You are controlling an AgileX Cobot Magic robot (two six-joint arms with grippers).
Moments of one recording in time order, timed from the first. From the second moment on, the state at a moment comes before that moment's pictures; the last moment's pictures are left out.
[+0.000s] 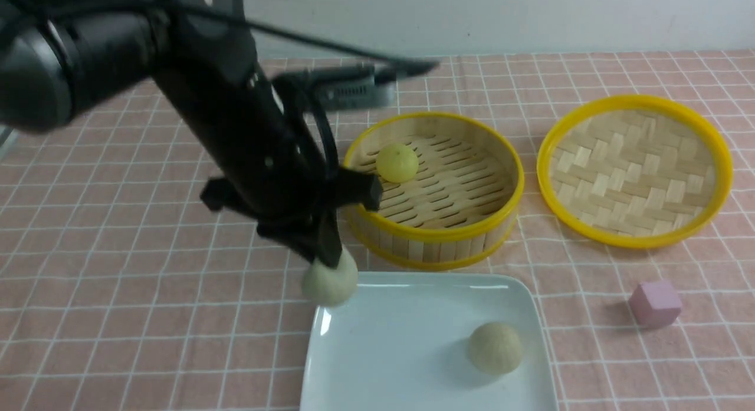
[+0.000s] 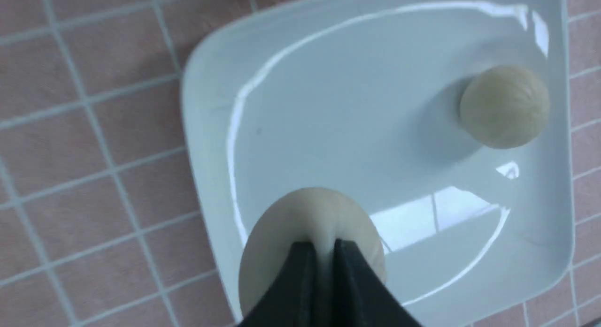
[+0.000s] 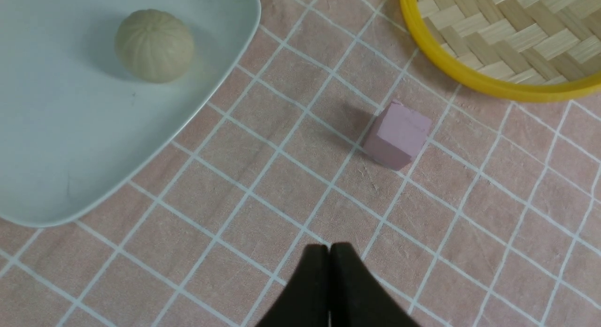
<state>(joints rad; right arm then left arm) 0.73 0.64 -0.67 -0.27 0.99 0.19 -0.51 1.65 -1.33 -0.30 1.09 -0.11</state>
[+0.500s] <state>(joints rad) 0.73 0.64 -0.66 -0.28 0.99 0.19 -0.61 1.77 -1.14 -0.32 0.70 -0.17</state>
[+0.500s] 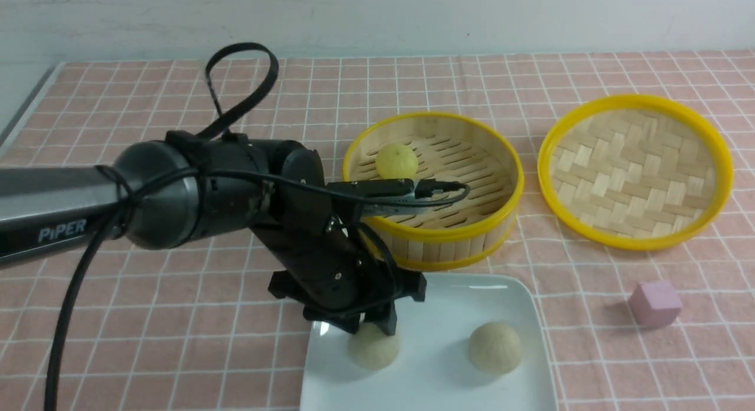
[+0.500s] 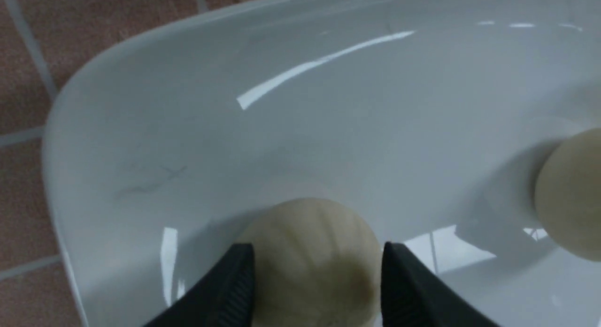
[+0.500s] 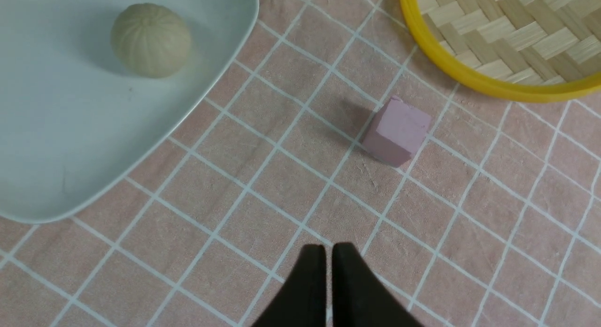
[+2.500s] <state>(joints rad) 0.73 0.64 -0.66 -0.27 0.91 0.19 -0.66 1.71 -1.97 0.13 1.24 -0.29</state>
